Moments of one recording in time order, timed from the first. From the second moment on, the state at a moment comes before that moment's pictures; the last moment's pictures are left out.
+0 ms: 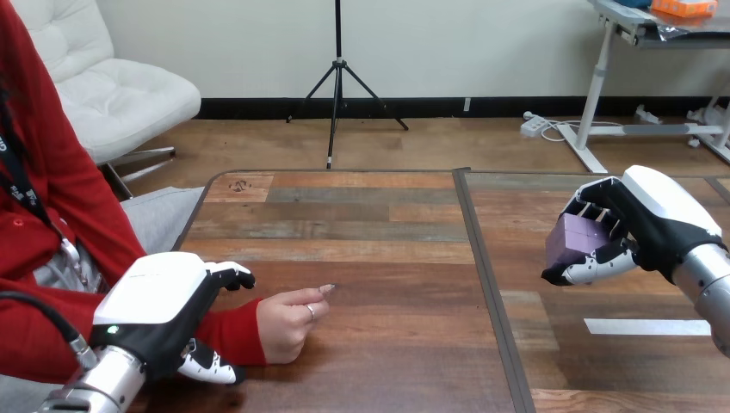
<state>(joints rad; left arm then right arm) 0.09 0.54 -0.04 0.02 0.83 -0.21 -0.11 -0.42 -0.68 0.15 0.67 -0.47 -0.30 0.07</state>
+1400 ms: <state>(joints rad) -0.05 0.60 -0.18 0.06 0.90 -0.12 -0.26 -0.41 -0.68 0.15 0.63 -0.47 -0.29 0.08</state>
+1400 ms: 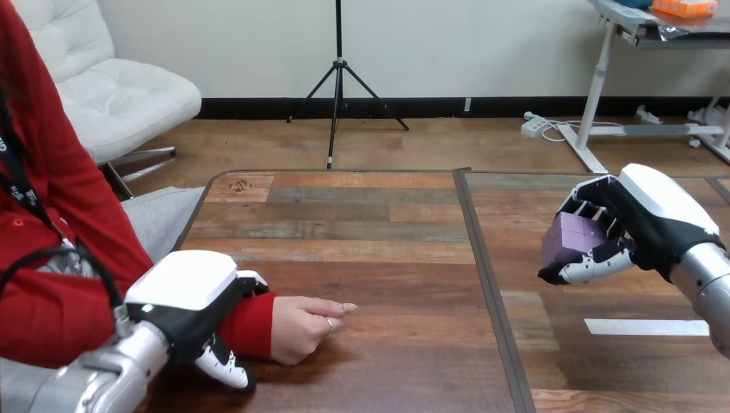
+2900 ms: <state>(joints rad) -0.22 0.65 -0.33 0.16 0.97 -0.15 -0.27 -0.39 -0.68 0.14 0.59 -0.47 -0.27 0.08</state>
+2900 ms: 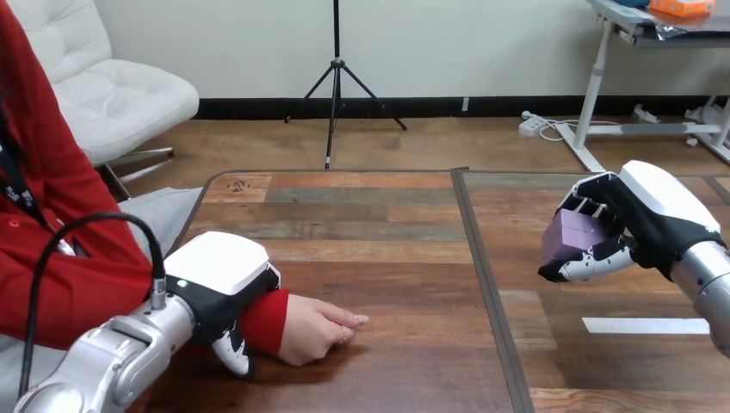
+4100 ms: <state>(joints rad) -0.26 0.65 -0.35 0.23 0.89 -0.09 -0.30 -0.39 -0.68 0.11 0.59 -0.45 -0.28 0.08</state>
